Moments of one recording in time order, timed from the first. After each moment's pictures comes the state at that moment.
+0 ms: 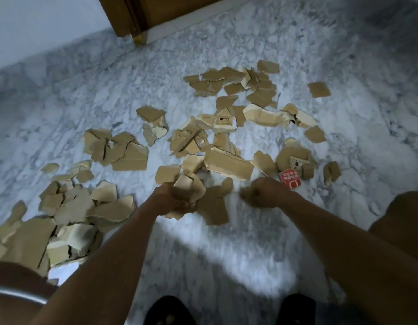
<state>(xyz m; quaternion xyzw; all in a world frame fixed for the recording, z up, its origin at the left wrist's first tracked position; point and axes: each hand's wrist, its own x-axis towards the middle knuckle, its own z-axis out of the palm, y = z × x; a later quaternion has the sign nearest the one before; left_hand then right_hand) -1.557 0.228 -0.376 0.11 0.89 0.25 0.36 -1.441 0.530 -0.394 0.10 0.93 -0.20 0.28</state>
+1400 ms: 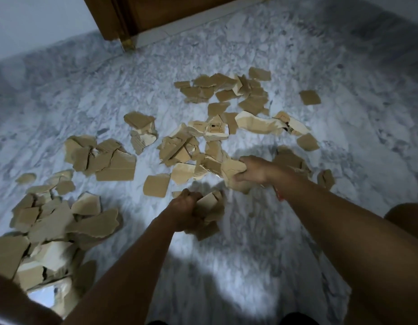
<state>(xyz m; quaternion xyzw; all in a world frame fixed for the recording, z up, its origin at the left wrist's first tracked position) -1.537 0.291 -0.388 0.31 0.89 0.11 0.33 -1.514 0.548 -0.350 0.15 0.89 -0.32 0.28</state>
